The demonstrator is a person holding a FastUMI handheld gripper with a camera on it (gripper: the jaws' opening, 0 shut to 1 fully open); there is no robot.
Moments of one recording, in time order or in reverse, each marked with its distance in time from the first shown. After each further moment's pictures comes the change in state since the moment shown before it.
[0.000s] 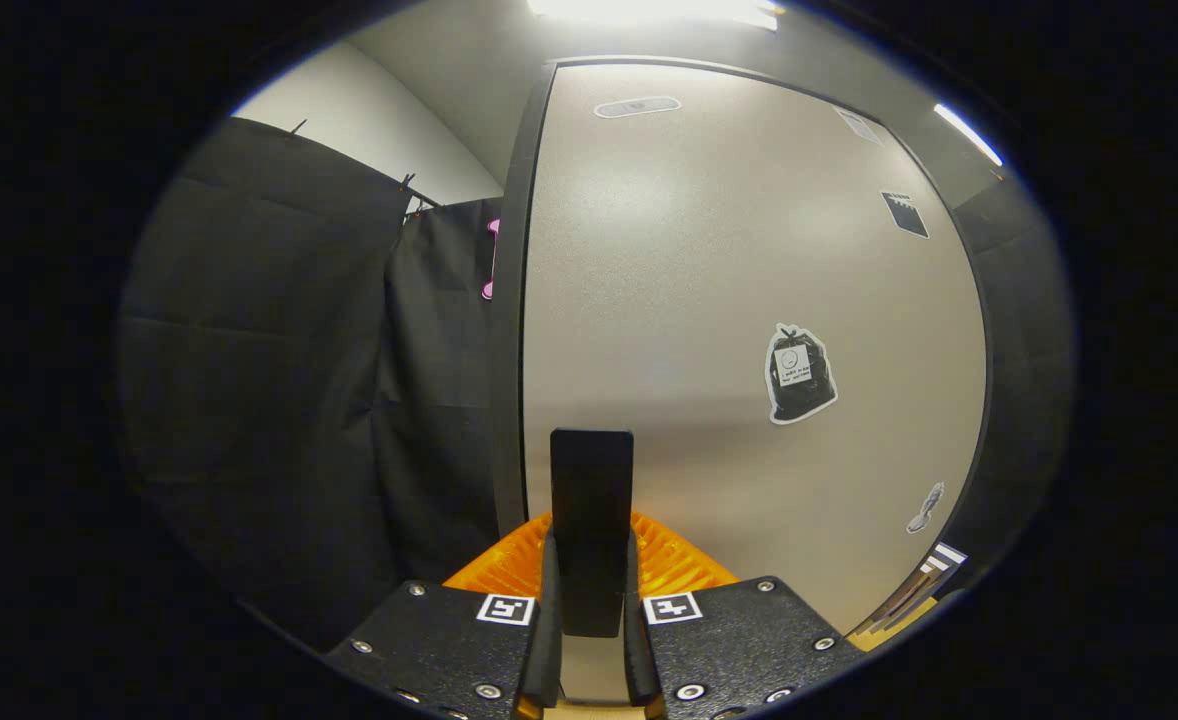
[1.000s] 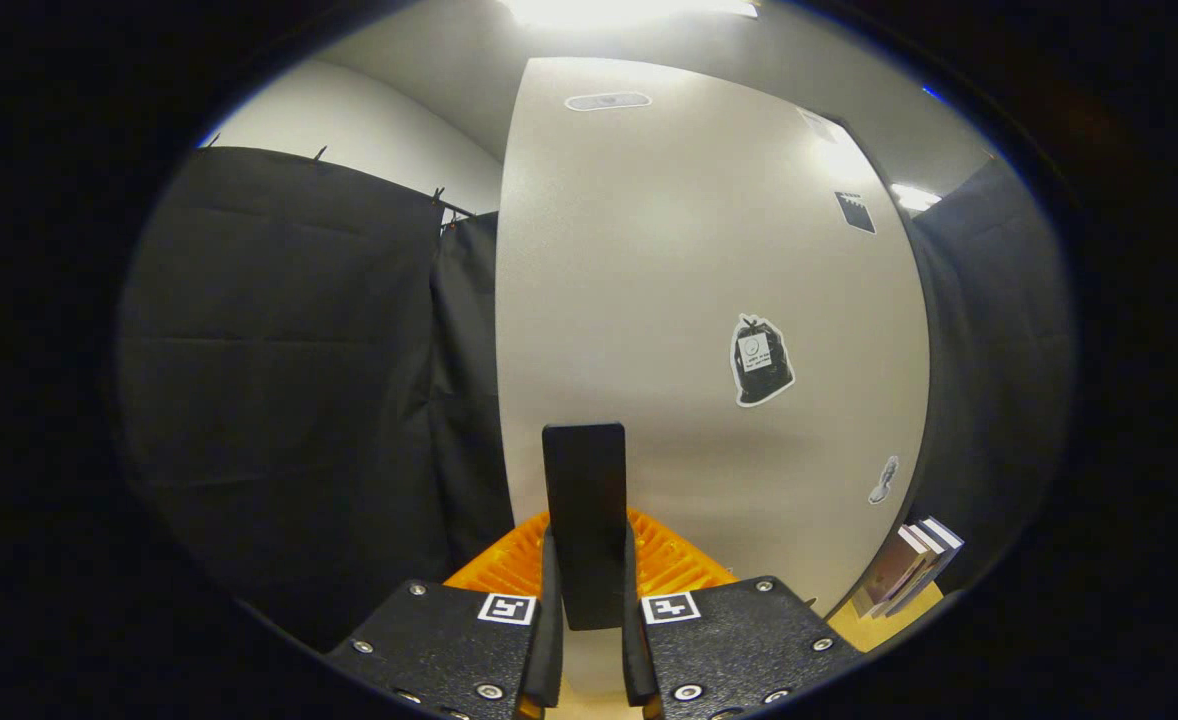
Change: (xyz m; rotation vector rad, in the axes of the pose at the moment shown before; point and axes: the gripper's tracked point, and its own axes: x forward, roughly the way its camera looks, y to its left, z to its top) arm -0.085 -0.010 0.003 0.054 0.028 0.139
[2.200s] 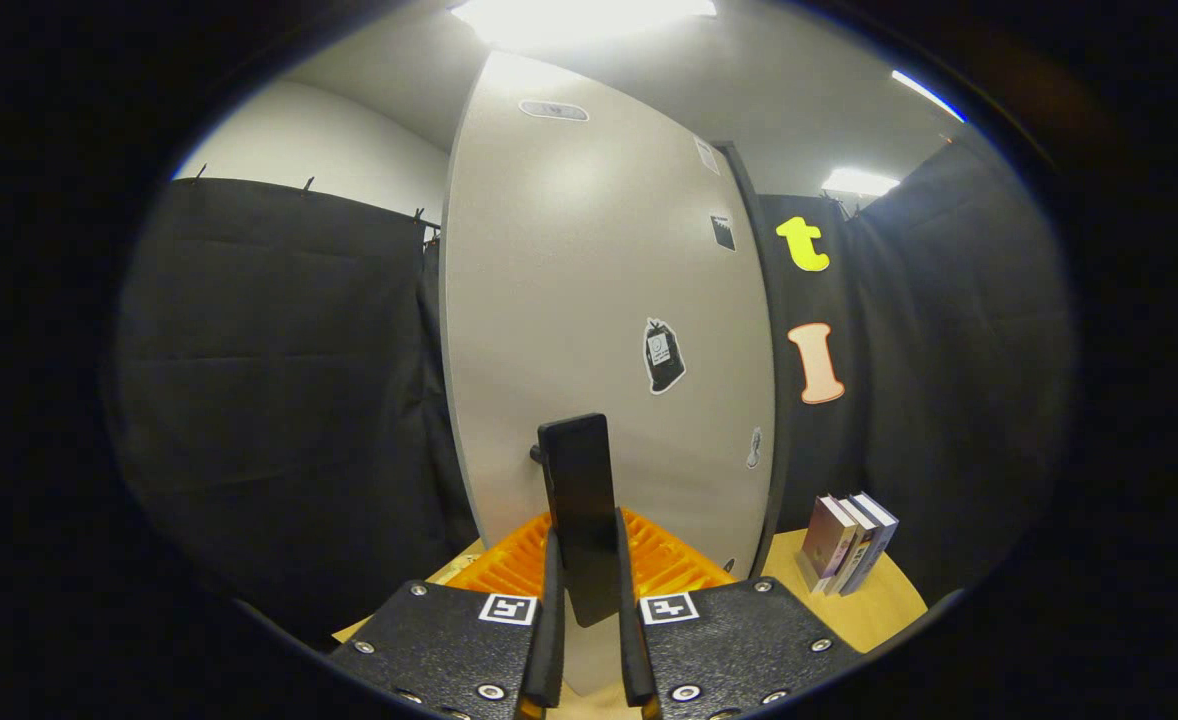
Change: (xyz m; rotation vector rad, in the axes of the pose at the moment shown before) arm -0.124 -0.075 -0.004 0.041 0.005 -0.043
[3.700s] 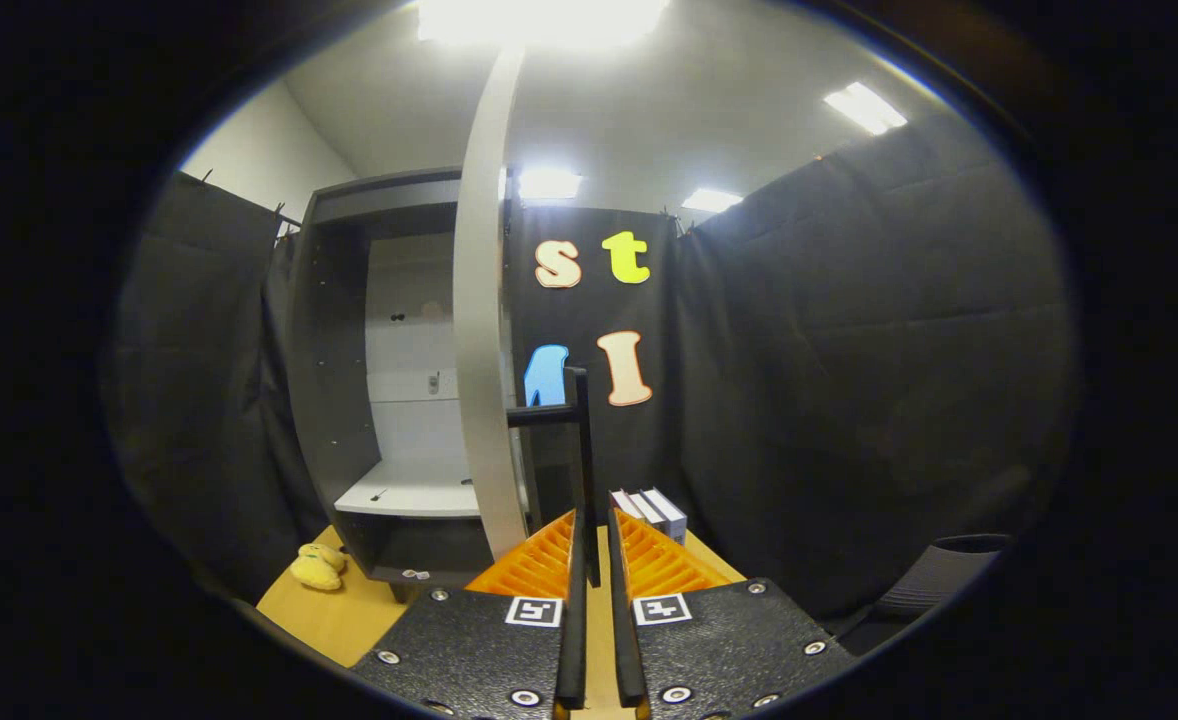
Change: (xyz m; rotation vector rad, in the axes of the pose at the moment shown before) arm -0.109 -0.191 -0.005 -0.016 -0.028 -0.509
